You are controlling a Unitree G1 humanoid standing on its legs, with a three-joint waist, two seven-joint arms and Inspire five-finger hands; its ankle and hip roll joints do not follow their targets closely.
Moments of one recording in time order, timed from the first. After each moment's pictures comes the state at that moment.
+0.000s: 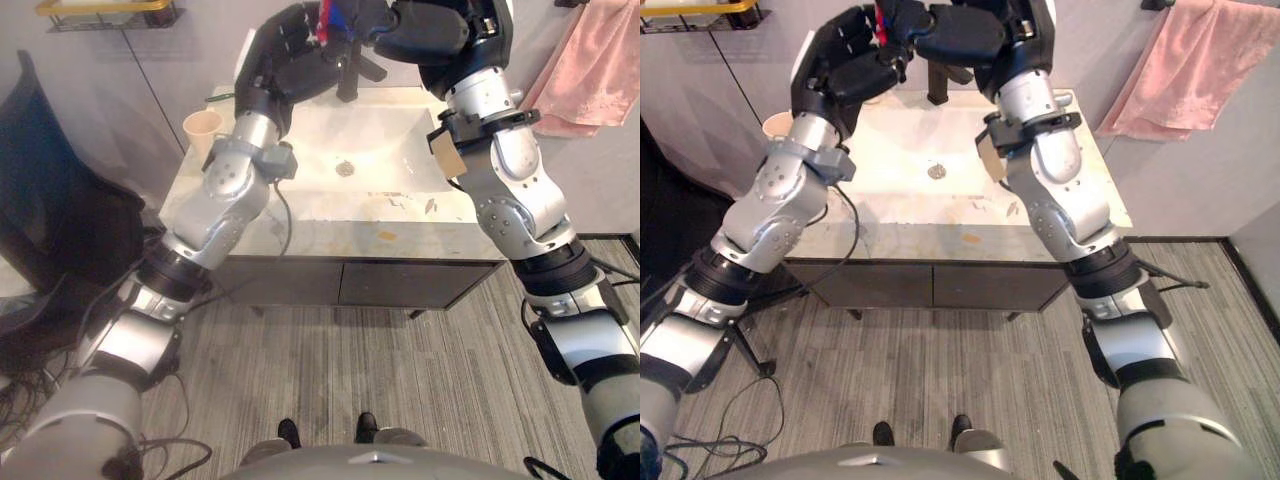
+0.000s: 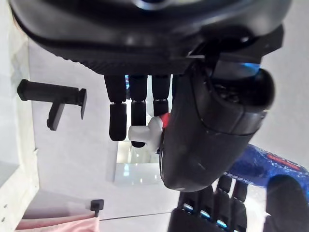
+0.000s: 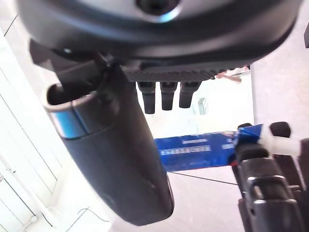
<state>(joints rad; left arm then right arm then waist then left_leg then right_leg) -0.85 0.52 -0.43 0.08 -0.76 -0.02 0.36 -0.89 -0.58 0.33 -0.04 0.76 -0.12 -0.19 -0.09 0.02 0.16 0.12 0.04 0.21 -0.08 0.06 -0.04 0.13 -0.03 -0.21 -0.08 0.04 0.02</state>
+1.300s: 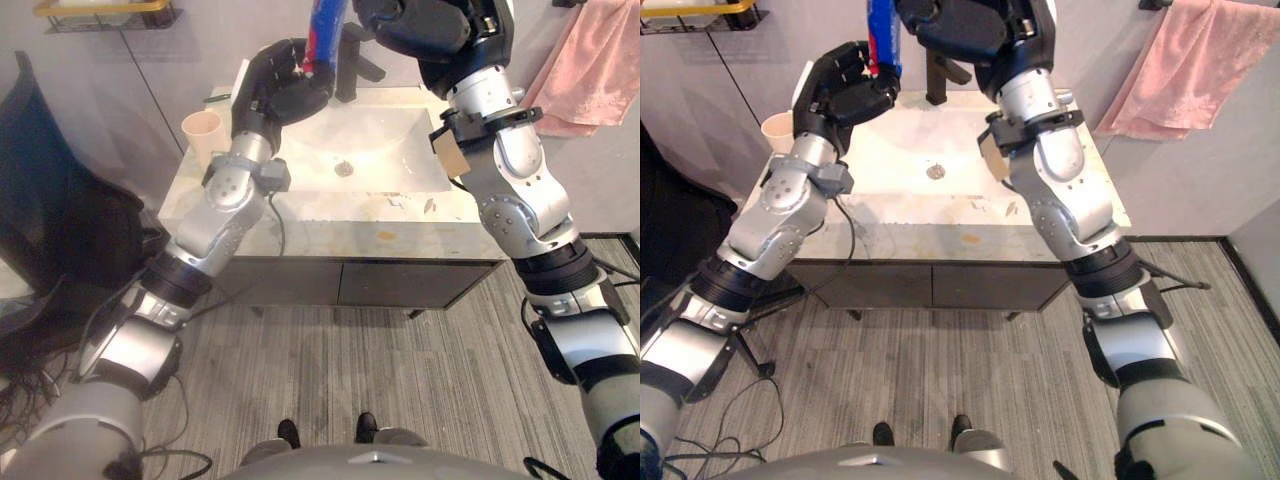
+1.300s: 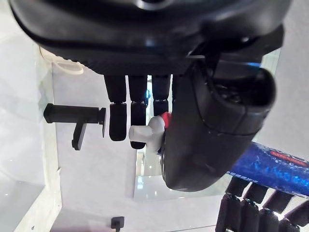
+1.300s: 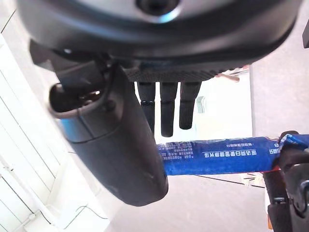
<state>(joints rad) -0.81 0.51 -0.43 0.13 -0.70 -0.01 0.36 -0.89 -0.58 0.32 -0.03 0.76 -0.09 -0.15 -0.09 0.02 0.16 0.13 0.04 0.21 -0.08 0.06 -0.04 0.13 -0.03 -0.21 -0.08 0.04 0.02</state>
